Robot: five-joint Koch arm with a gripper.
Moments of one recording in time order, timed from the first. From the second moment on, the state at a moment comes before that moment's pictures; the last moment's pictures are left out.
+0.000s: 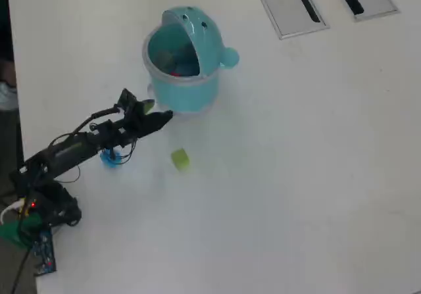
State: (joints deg) arm -18.4 101.9 109.2 8.5 -107.0
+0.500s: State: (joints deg) arm -18.0 107.4 121.0 8.5 -104.5
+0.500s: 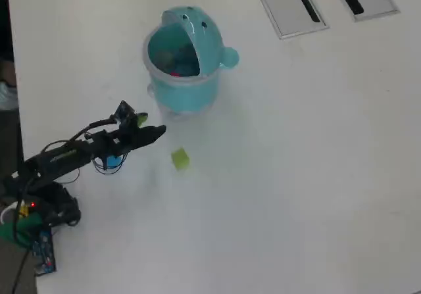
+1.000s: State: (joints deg) arm -17.2 107.8 126.6 8.5 -112.2
